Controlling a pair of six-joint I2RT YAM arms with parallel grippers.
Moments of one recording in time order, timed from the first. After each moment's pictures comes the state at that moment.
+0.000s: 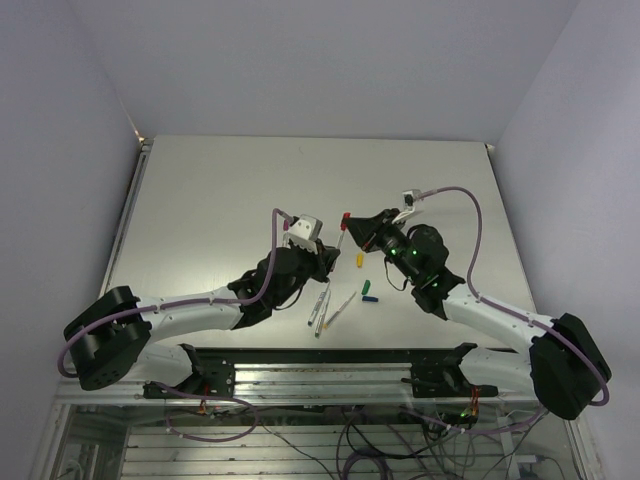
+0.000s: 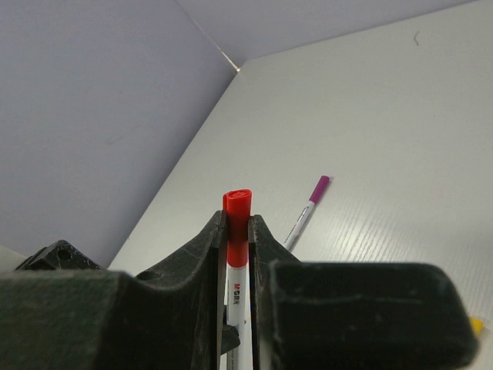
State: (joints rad) left arm -1.00 1.31 0.60 0.59 -0.31 -0.40; right arm 0.65 1.16 0.52 0.64 0.00 0.64
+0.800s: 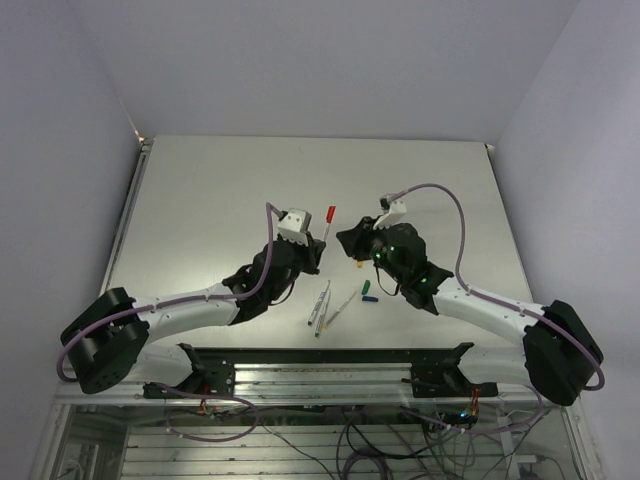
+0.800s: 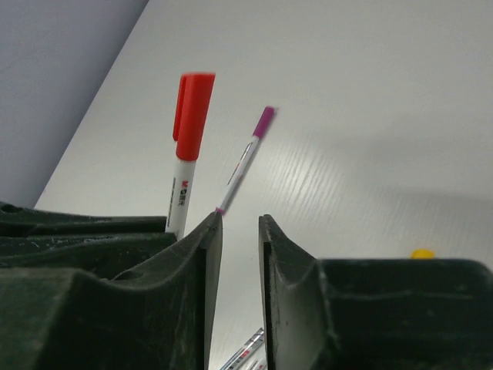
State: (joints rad) left arm -0.95 1.30 0.60 0.52 -0.37 -0.41; right arm 0.72 1.22 0.60 0.41 0.14 0.53
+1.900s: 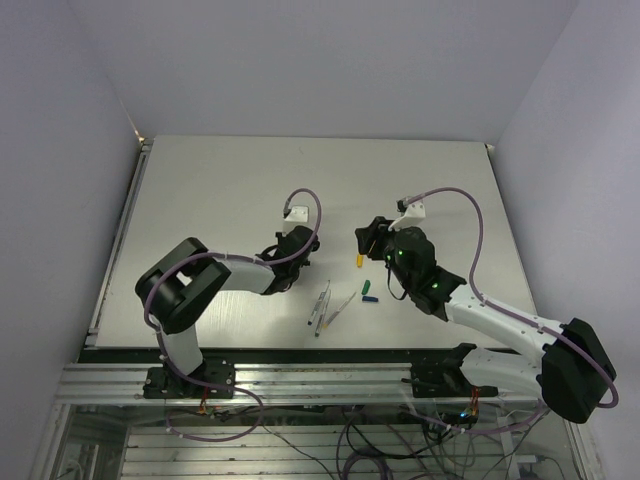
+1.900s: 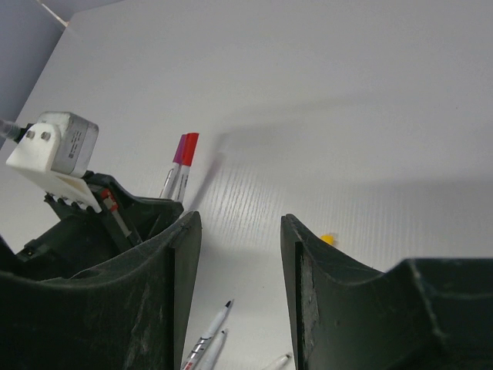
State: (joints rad) left arm -0.80 1.76 0.77 0.36 -0.57 -0.44; right arm 0.72 1.11 0.58 0.27 0.38 0.48
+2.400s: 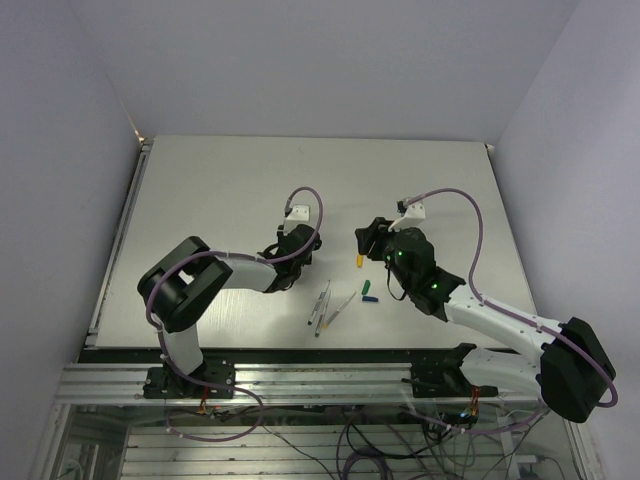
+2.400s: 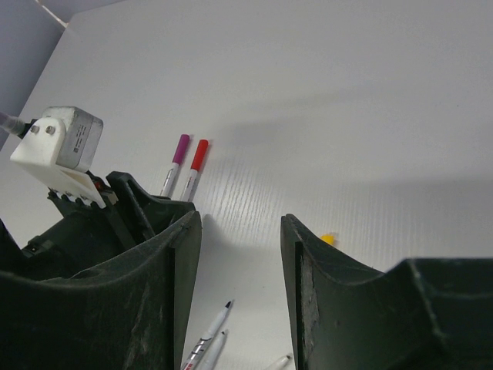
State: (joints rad) left arm -0.79 1.79 0.81 0.33 -0.57 -0.45; right arm 0.72 1.11 0.57 0.29 0.38 0.49
